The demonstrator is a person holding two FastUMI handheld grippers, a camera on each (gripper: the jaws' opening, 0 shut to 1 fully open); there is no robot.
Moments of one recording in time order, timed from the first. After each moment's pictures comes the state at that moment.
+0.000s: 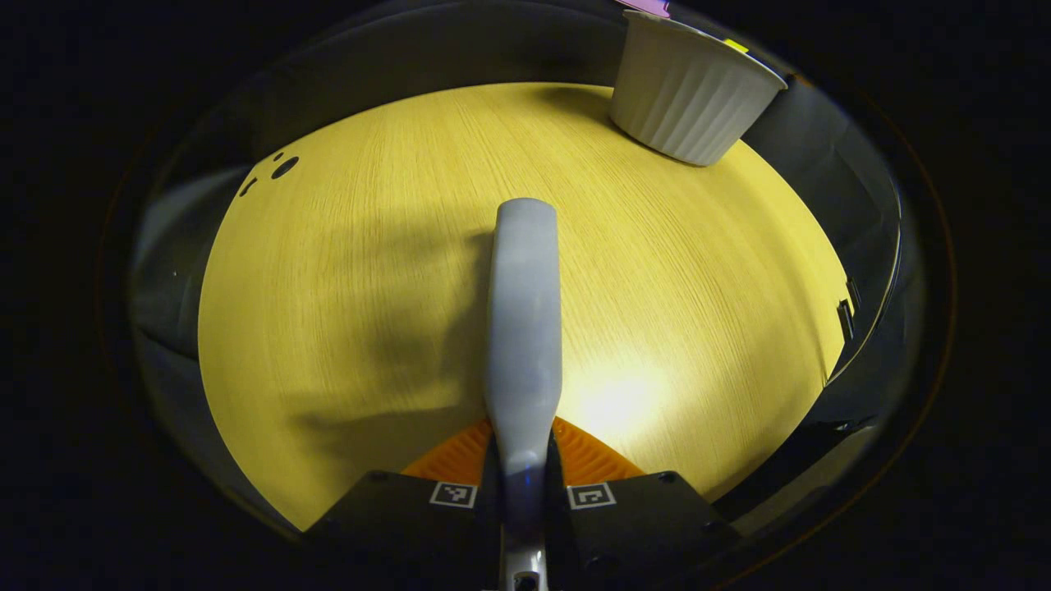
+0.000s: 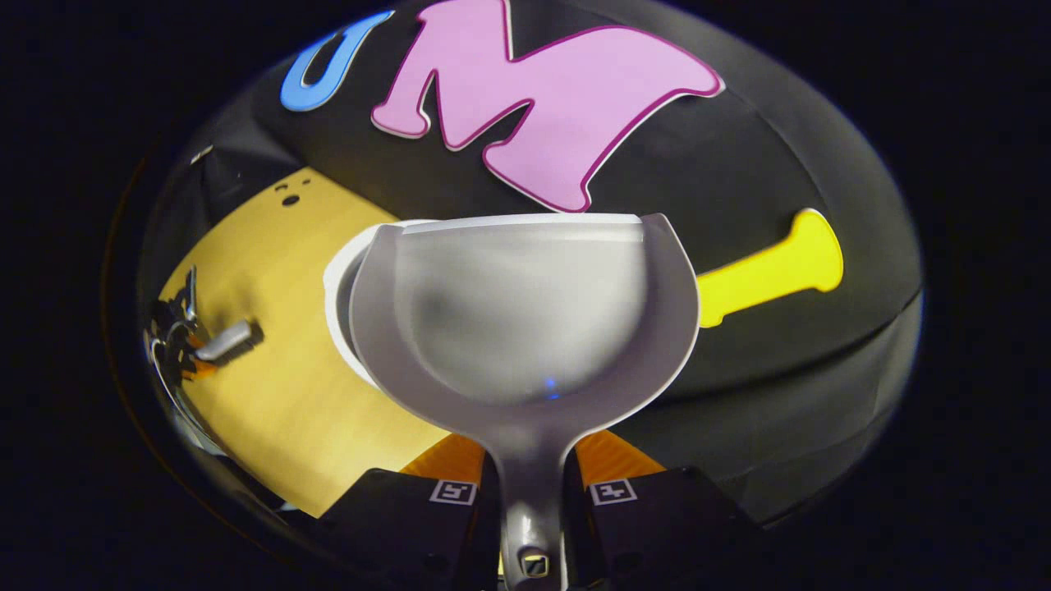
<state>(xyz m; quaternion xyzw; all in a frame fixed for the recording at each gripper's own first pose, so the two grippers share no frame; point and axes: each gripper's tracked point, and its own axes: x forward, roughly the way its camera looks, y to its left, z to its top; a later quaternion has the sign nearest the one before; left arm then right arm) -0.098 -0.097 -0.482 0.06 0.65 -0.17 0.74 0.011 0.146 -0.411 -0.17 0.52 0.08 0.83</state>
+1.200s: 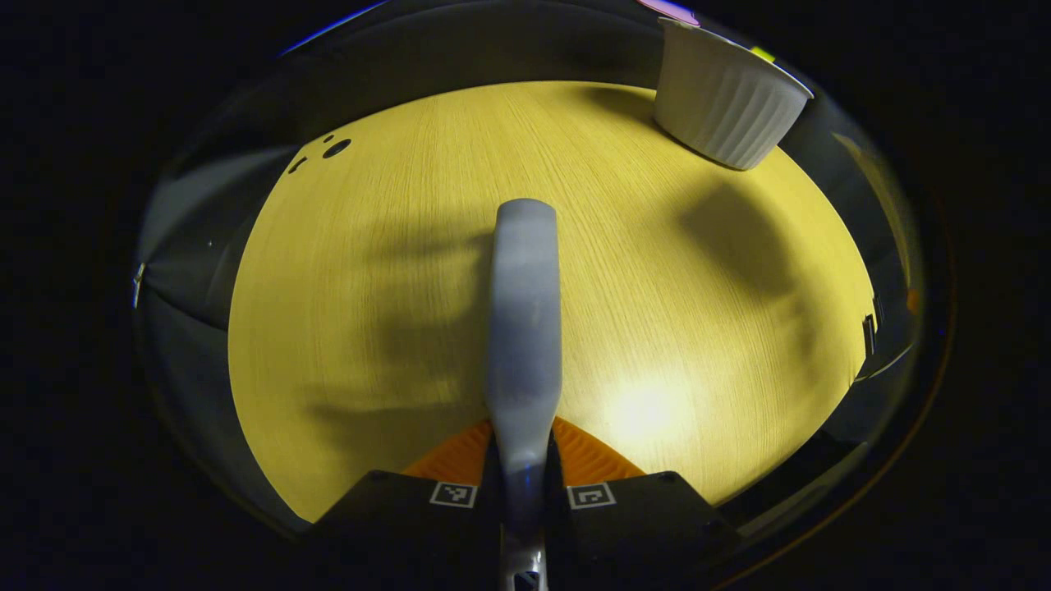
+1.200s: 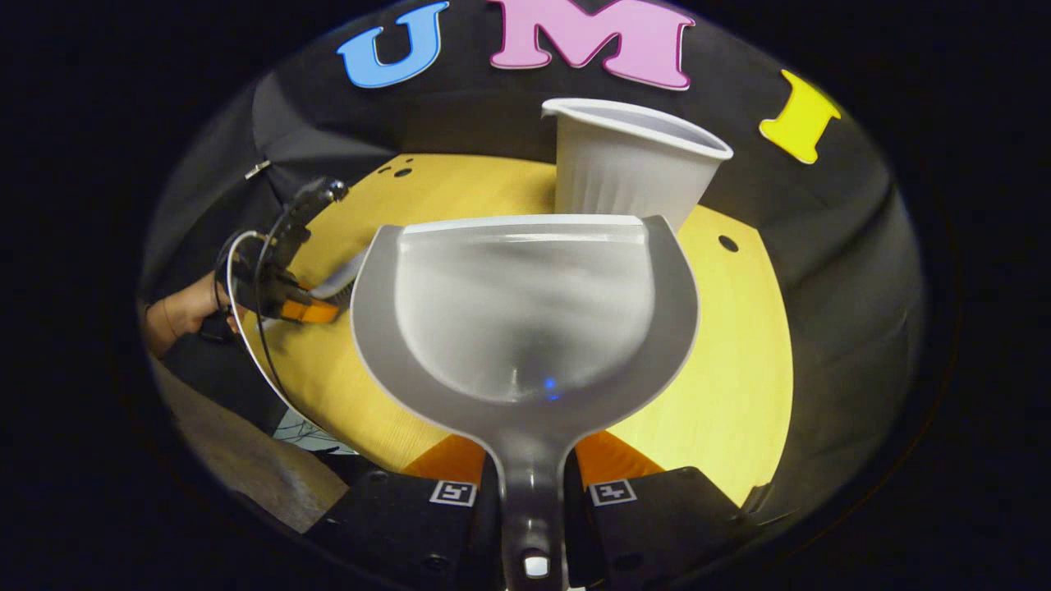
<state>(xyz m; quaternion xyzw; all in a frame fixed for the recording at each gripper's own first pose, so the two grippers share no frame) -0.110 -0.071 -0.478 0.07 0.65 -0.10 0.75 -0.279 0.311 -0.515 0.01 0.59 0.15 0.79</state>
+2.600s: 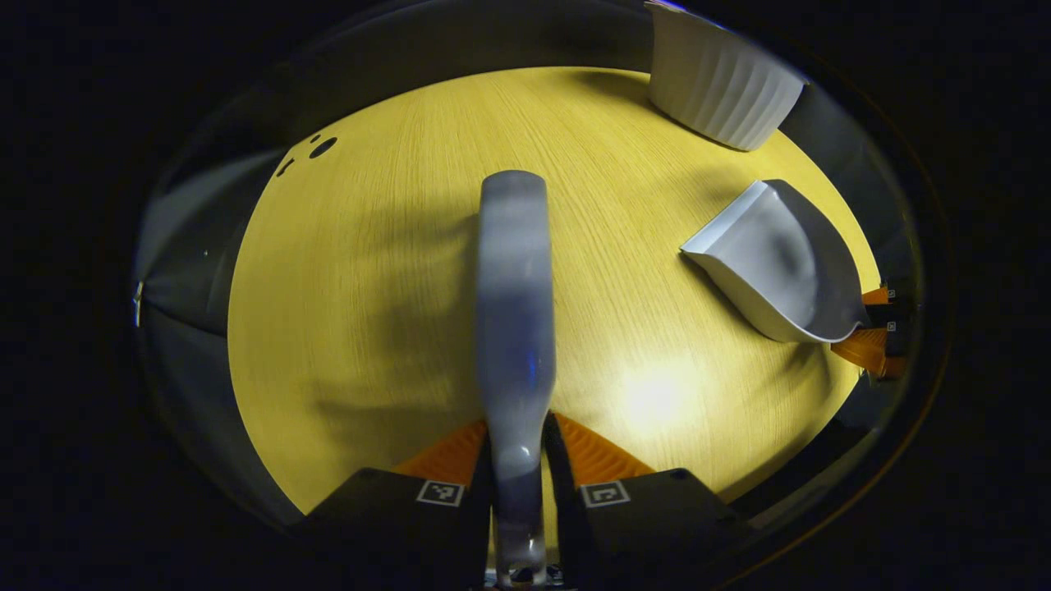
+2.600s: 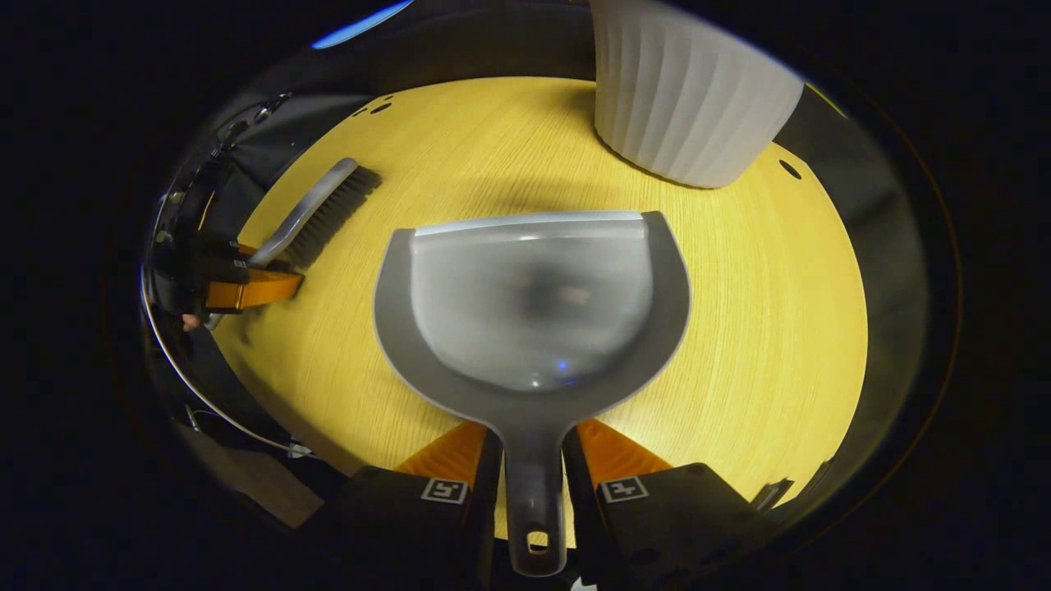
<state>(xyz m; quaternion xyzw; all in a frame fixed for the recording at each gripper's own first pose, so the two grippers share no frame) -0.118 -0.075 -0.479 0.09 0.67 -0.12 0.73 -0.308 0.378 -0.612 0.03 0.68 0.15 0.71</state>
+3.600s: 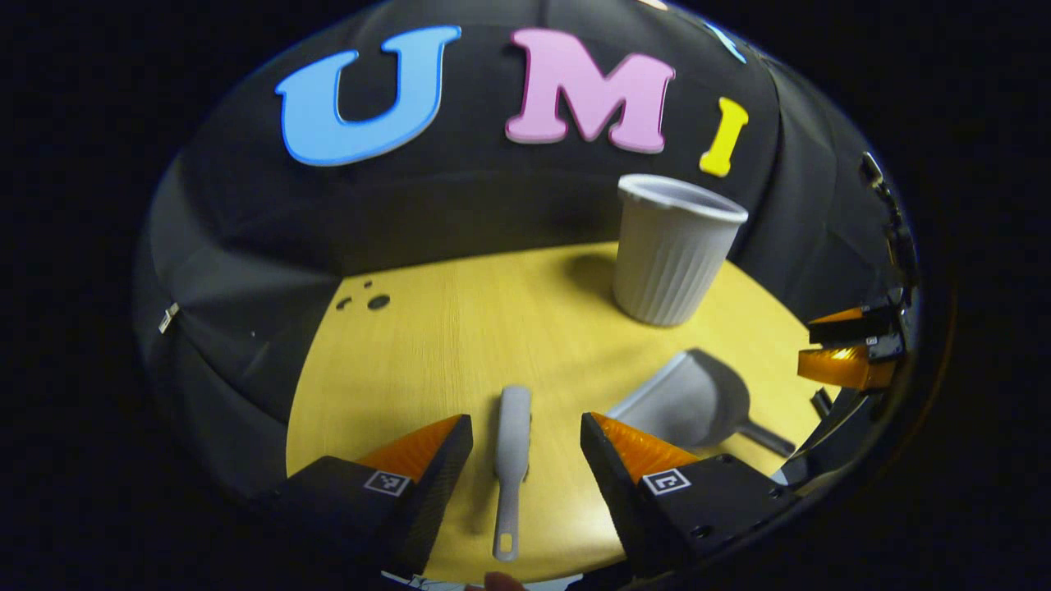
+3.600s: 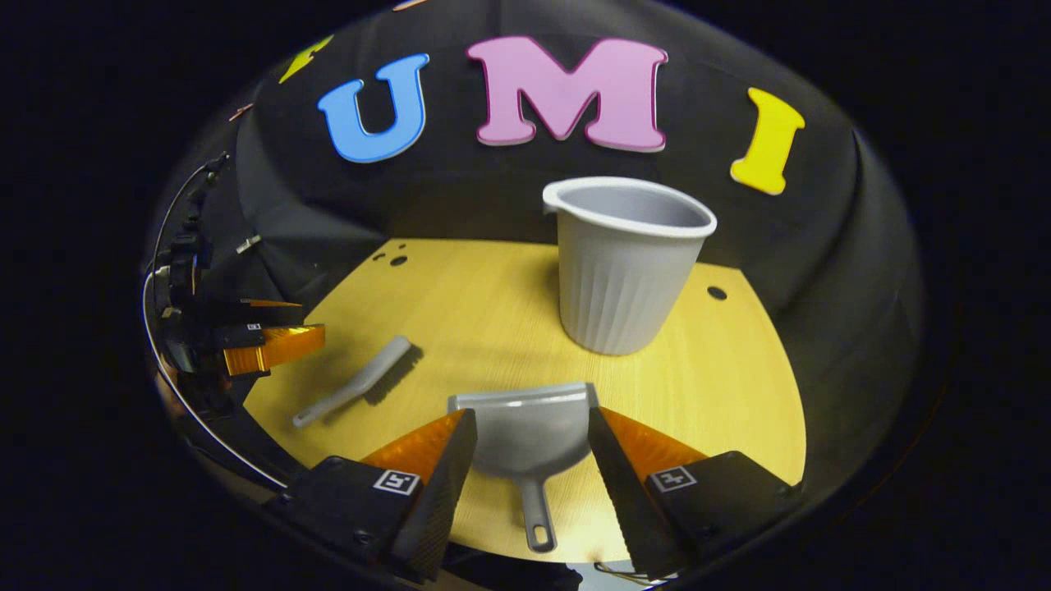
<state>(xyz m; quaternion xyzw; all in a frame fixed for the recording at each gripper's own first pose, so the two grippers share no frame) -0.028 -0.101 -0.263 0.01 0.37 -0.13 0.92 -0.201 0.352 -0.426 0.06 0.45 0.09 0.89</state>
